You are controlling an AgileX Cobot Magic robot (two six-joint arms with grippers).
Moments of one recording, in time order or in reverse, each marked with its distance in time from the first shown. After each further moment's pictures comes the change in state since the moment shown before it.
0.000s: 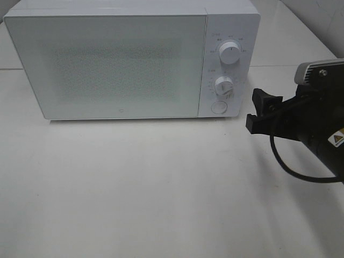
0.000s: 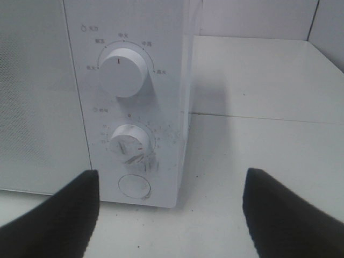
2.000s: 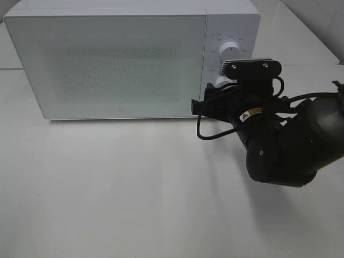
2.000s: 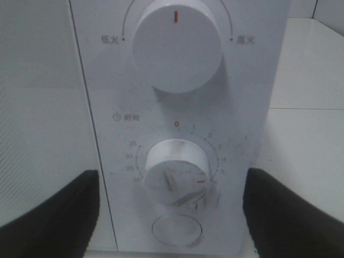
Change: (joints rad) left arm 0.000 0.000 0.000 0.000 0.000 0.000; right arm 0.041 0.463 -0.426 0.124 -0.029 0.001
